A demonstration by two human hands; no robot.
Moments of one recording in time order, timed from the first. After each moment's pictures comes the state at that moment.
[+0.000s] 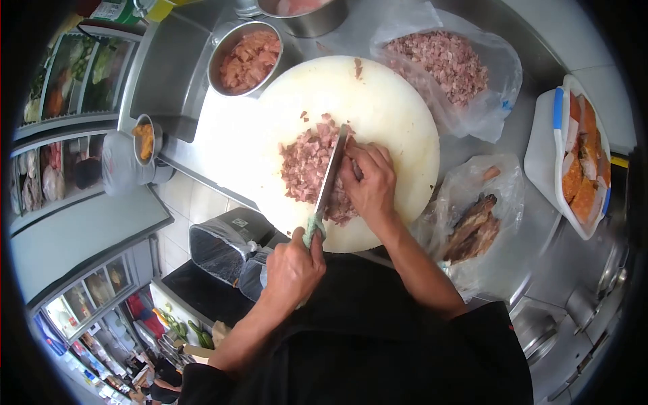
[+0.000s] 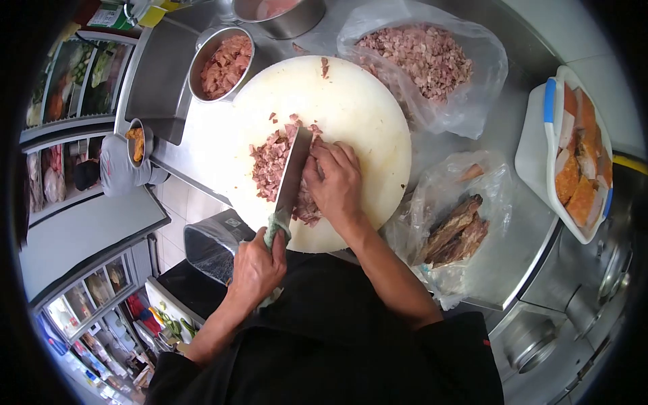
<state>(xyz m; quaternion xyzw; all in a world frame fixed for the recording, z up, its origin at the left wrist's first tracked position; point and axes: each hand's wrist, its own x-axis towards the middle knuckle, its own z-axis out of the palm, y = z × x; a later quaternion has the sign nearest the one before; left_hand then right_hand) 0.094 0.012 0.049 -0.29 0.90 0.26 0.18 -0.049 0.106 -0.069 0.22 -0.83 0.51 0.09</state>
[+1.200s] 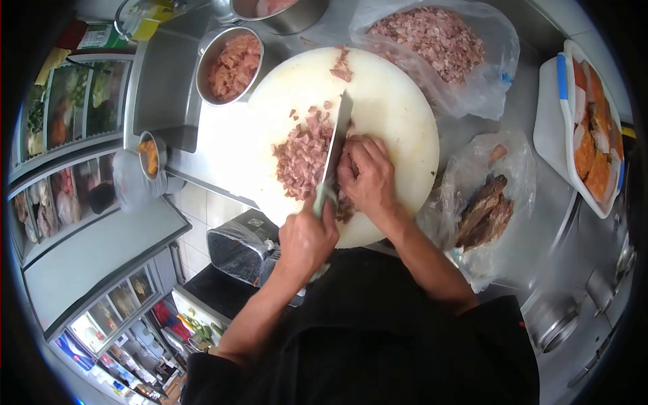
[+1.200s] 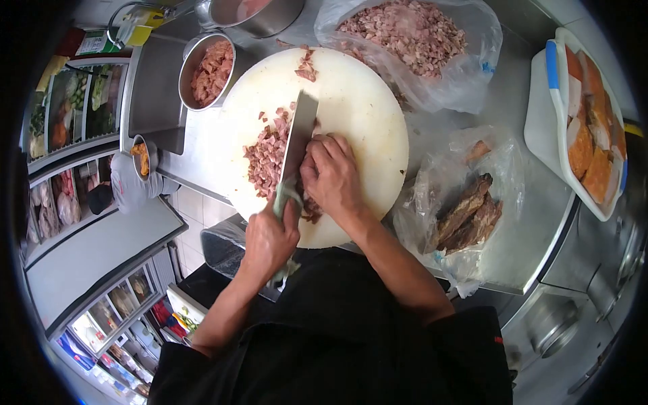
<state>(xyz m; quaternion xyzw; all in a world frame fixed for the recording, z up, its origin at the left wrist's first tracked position) 0.048 0.014 0.027 -0.28 0.91 0.27 0.16 -0.049 0.112 -0.069 0.23 -0.82 0.53 0.06</state>
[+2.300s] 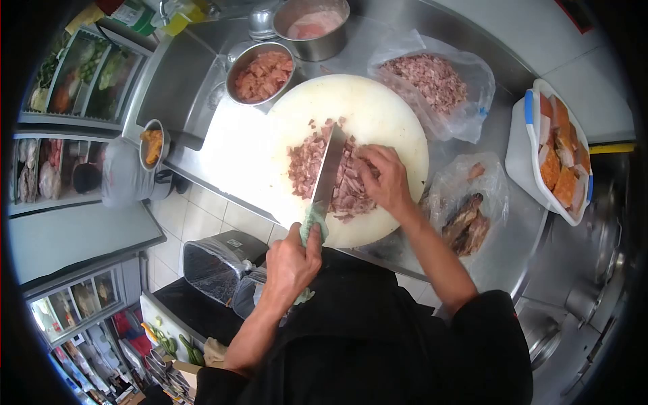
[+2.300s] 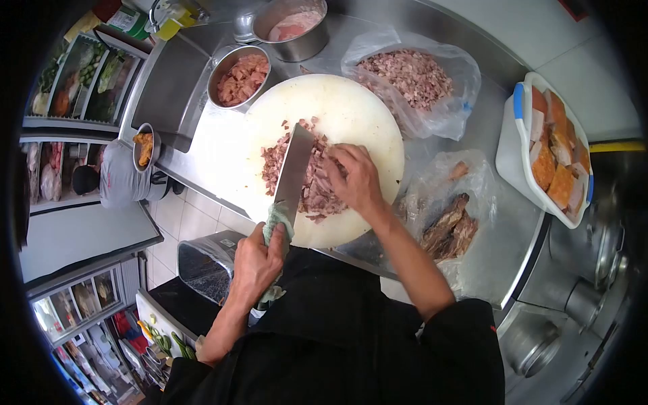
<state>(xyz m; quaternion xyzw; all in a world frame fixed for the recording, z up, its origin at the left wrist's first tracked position) 0.110 0.005 0.062 -0.31 0.88 0.35 0.07 -0.066 0.141 -0.053 0.30 -0.82 0.49 0.02</state>
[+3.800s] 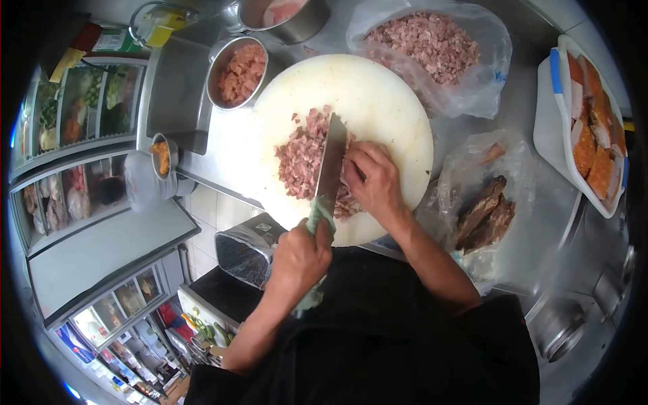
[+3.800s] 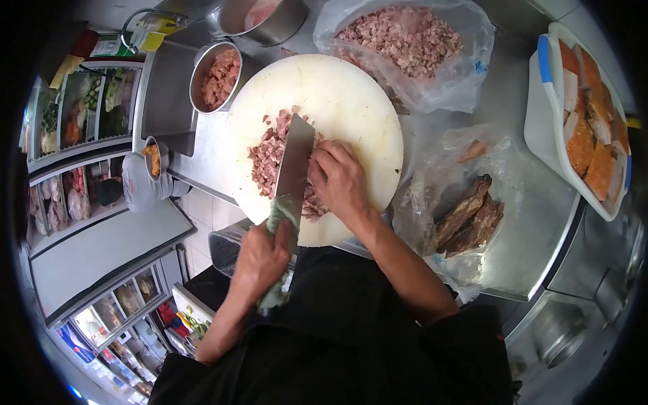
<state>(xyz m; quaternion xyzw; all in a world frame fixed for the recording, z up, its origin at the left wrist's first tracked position) 0.061 0.025 0.073 -0.32 0.88 0.28 0.21 -0.049 0.129 -0.066 0.22 -0.79 0.56 0.06</state>
